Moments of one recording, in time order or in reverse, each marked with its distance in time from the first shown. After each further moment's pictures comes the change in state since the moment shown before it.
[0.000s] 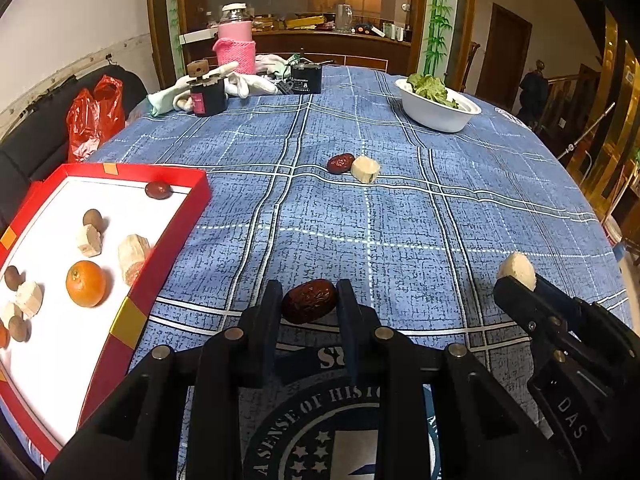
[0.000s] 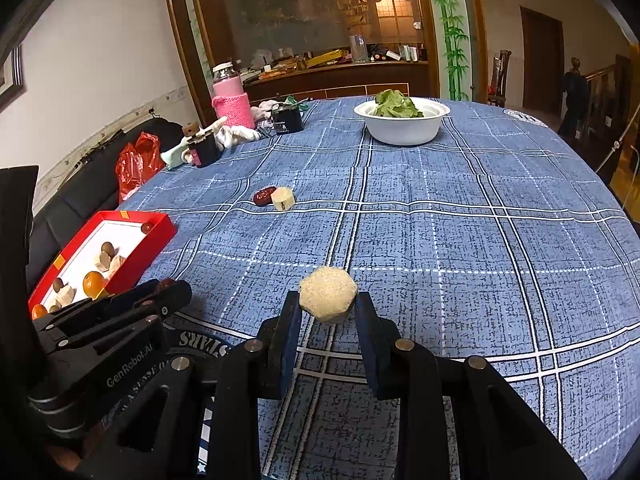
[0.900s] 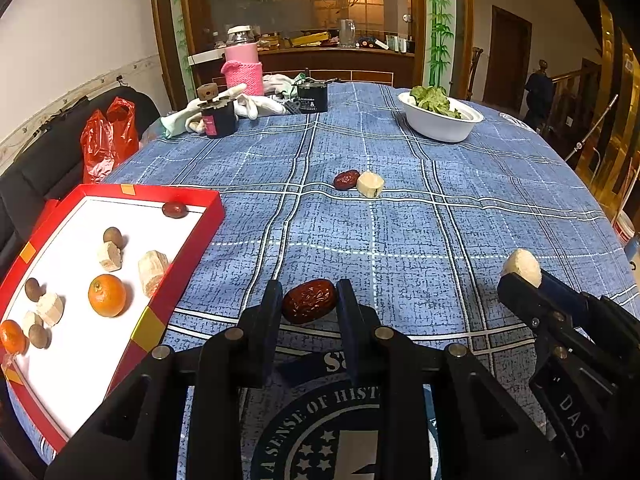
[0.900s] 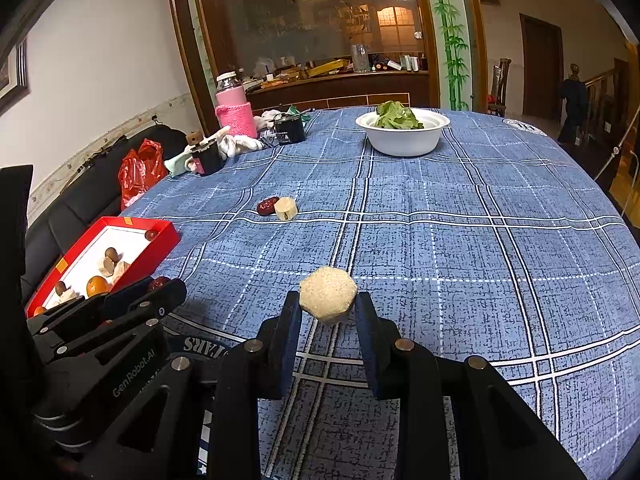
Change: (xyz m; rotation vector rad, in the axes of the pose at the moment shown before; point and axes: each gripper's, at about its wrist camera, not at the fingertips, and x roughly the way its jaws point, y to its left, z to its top) left arm -0.013 -0.005 -0.002 0.028 -0.065 0.059; right arm -0.008 0.000 -0.002 -0.008 -0.037 0.002
